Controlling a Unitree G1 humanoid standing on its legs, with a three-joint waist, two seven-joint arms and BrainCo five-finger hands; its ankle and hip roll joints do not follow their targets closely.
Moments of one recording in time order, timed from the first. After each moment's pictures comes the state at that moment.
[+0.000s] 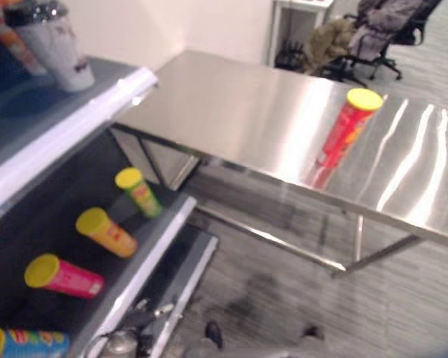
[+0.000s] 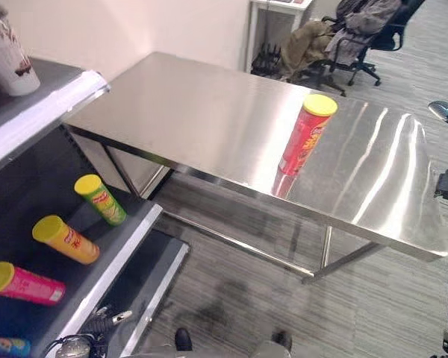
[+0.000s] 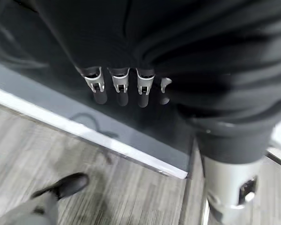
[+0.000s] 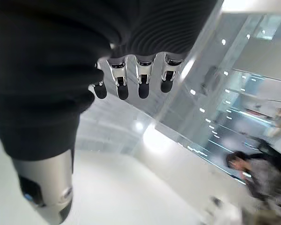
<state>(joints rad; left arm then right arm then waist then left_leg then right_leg) 0.11 0.36 -0.03 0.95 -0.14 -0.03 -0.02 -0.10 -0.90 -0.45 -0.06 0.16 -0.12 -0.25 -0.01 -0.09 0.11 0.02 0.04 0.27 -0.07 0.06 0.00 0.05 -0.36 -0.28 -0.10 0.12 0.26</state>
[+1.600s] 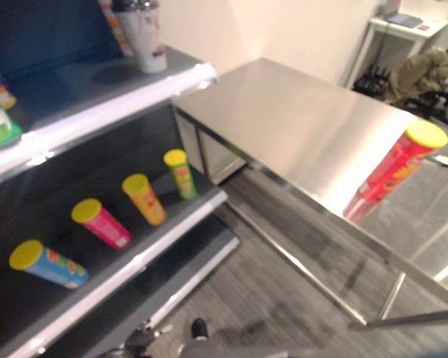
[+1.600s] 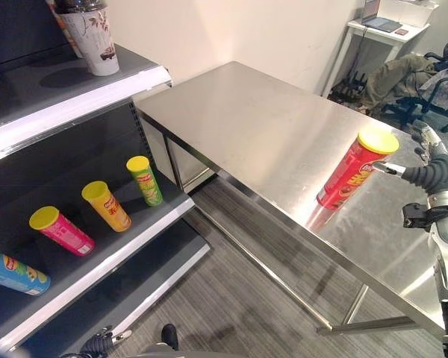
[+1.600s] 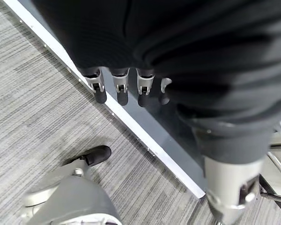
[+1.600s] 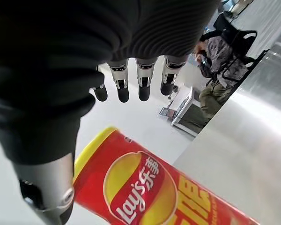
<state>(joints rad) 0.19 0.34 -0.03 0.95 -0.14 -0.02 -0.07 -0.12 -0.95 -0.27 0.15 0.30 -0.04 0.03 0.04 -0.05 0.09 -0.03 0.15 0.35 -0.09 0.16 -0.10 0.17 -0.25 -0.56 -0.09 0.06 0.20</state>
